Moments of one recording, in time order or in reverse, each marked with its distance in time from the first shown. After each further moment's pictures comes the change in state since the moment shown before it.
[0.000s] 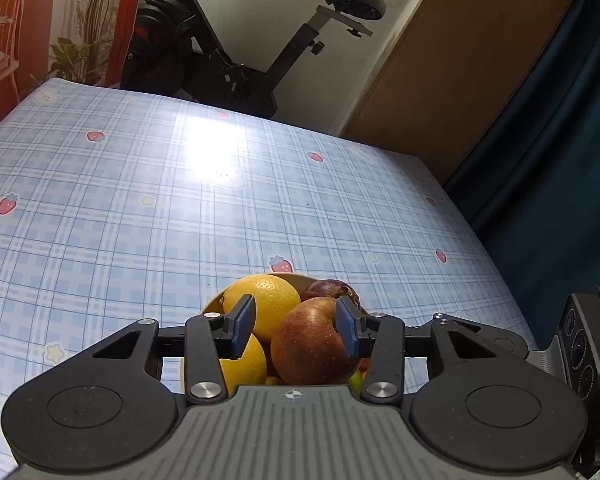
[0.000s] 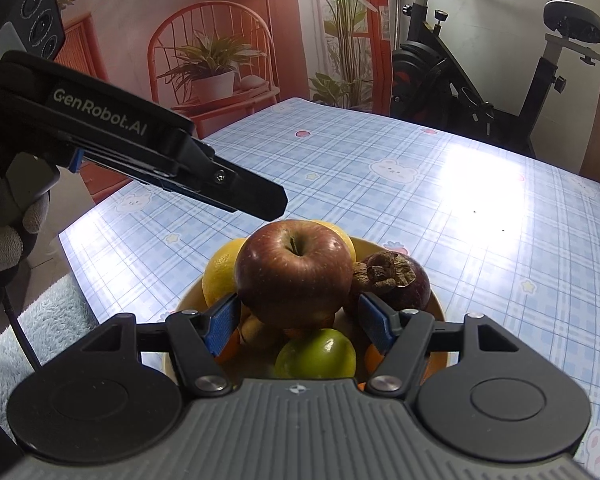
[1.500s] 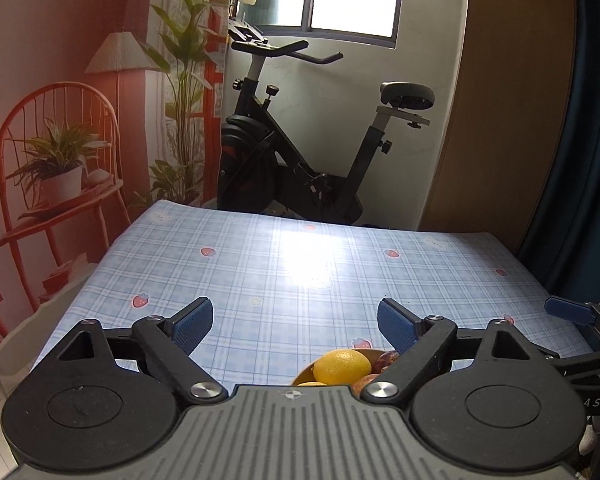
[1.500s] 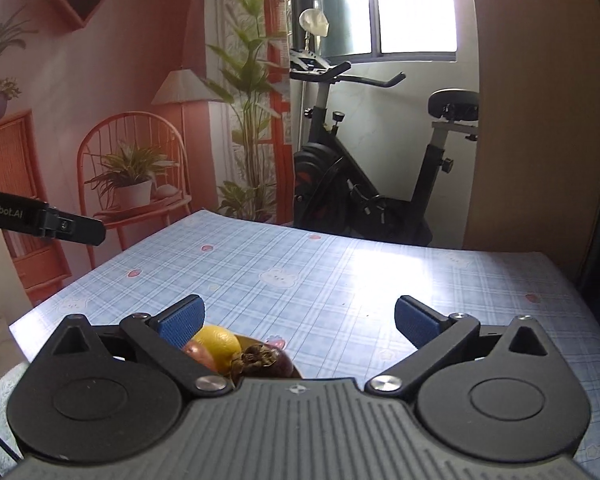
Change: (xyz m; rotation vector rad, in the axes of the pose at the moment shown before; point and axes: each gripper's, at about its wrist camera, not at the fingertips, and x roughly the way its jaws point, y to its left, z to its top) left arm -0.087 -0.054 -0.002 0.105 -0.313 0.368; right arm -0.110 -0.011 0.008 0.067 -0.318 -0.302
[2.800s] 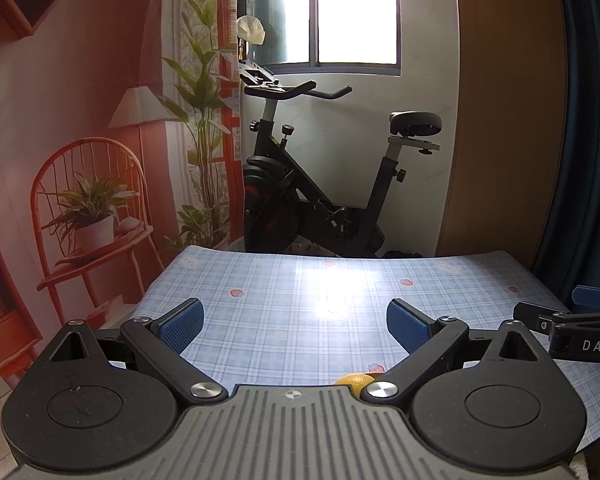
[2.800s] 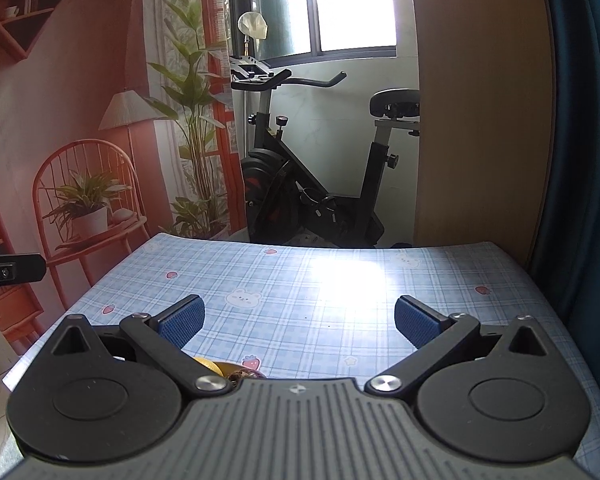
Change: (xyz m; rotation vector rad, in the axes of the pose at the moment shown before) left arm -0.045 -0.021 0.016 0.067 -0.085 0.097; right arm -0.028 -0.010 0.046 0.130 0.036 -0.119
